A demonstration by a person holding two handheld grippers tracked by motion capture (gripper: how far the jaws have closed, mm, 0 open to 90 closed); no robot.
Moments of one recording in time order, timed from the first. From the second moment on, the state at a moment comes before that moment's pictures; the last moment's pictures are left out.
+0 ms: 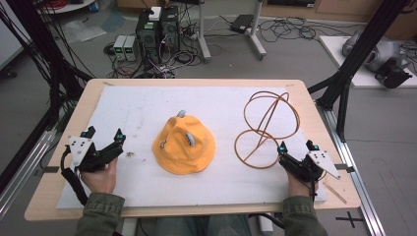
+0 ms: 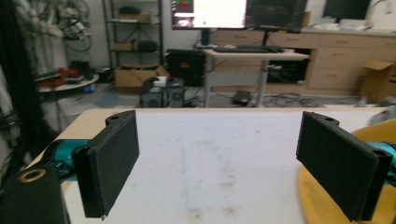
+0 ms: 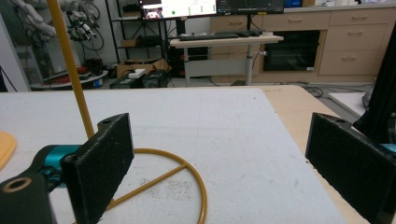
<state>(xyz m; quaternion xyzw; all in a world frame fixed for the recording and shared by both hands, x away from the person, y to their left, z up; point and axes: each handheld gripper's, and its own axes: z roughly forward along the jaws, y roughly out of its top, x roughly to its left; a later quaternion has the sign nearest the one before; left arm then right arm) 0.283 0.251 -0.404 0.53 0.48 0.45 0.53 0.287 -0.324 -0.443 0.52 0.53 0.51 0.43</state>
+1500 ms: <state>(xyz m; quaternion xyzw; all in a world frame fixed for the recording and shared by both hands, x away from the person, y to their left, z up) 0.331 0.142 -0.417 0.73 0.39 0.23 0.51 0.290 -0.319 -0.442 0.51 0.54 0.52 0.42</state>
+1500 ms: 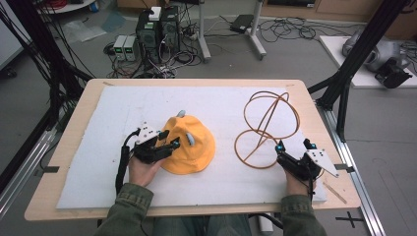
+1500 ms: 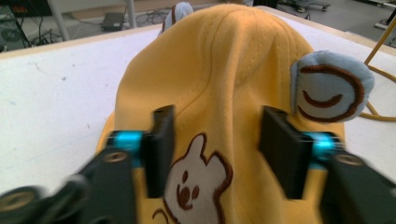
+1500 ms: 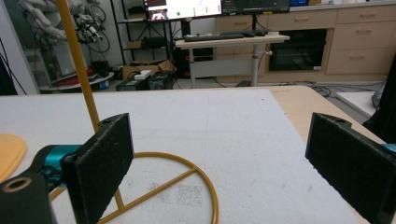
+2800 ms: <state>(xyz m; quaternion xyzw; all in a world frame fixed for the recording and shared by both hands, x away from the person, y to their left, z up) 0.299 0.167 -0.328 0.59 0.31 0.28 0.68 0.288 -0.320 -0.442 0.51 0.54 0.52 0.42</state>
